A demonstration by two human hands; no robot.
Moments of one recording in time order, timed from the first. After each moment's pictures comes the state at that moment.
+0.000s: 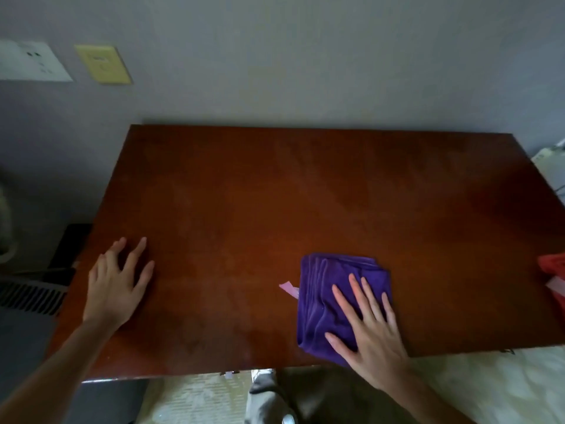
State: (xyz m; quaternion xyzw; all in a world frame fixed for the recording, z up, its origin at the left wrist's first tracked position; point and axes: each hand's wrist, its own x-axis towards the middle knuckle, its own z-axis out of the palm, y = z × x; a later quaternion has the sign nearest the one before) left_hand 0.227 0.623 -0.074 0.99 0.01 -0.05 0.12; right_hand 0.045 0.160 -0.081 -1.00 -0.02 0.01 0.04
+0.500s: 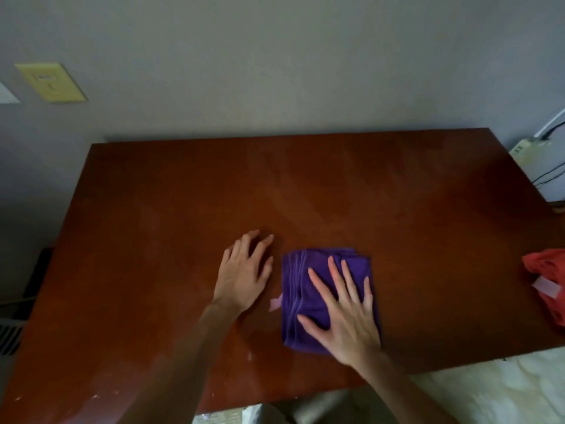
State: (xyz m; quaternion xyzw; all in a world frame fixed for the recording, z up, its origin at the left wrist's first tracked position) left_hand 0.258 0.368 -0.066 0.95 -0.24 -0.04 0.18; right_hand 0.110 0.155 -0.089 -1.00 0.03 0.01 0.09
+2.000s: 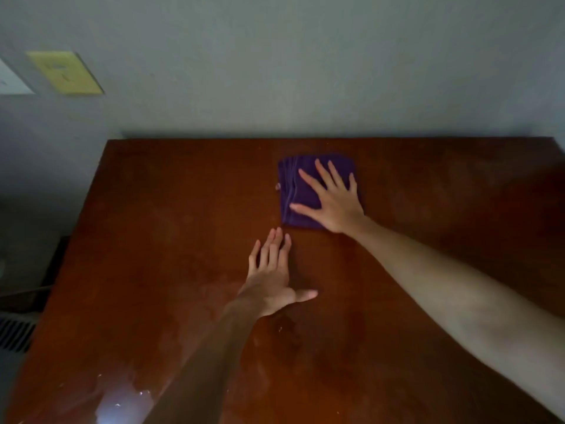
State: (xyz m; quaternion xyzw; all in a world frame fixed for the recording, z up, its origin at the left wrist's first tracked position) left_hand 0.301 0.350 -0.065 0.94 -0.23 -0.21 0.14; right_hand 0.403 0.136 -0.077 -0.99 -0.03 0.04 0.10
